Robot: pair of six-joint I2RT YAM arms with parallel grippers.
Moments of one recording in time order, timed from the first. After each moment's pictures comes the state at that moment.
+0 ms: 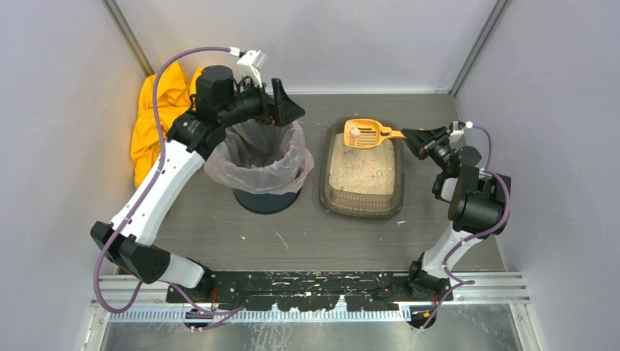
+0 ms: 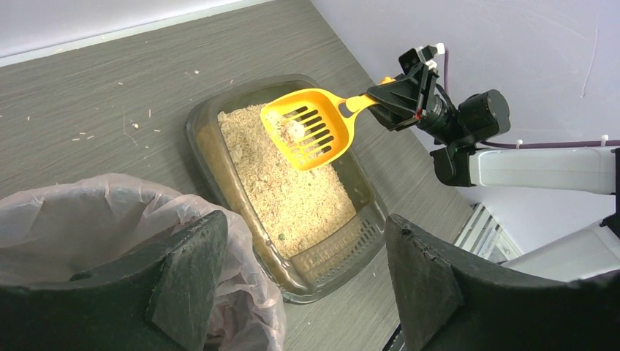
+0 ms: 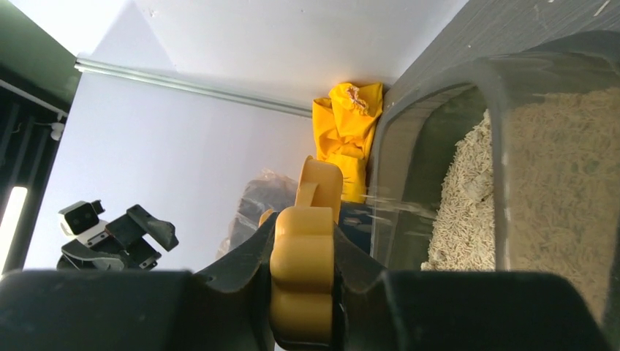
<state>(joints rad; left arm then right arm) -0.48 1.44 1.65 -0.45 0.39 -0.37 -0.38 1.79 0.66 1.34 -0.96 1.52</state>
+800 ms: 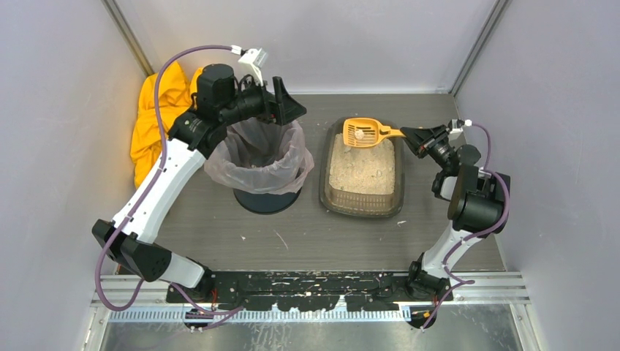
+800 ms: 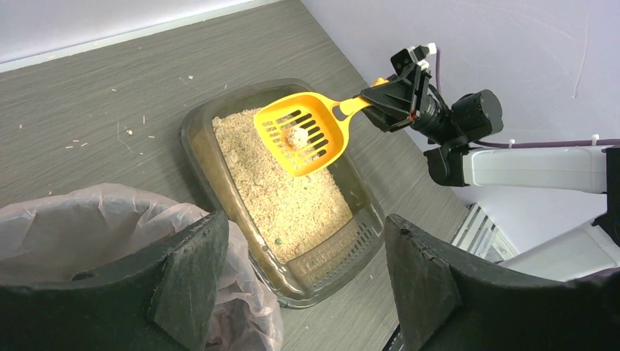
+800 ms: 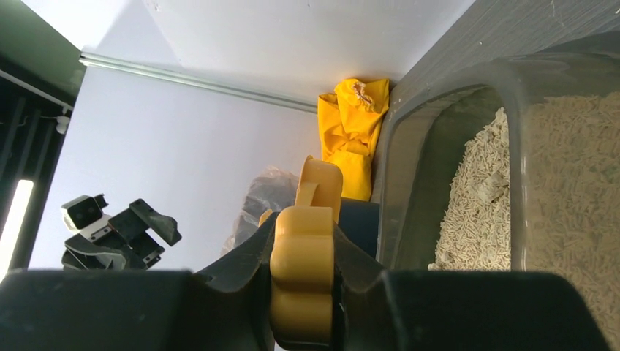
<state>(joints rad) -0.48 1.45 1.66 -0.44 0.41 -0.37 -0.37 1.80 0.68 1.35 -0.97 1.53</state>
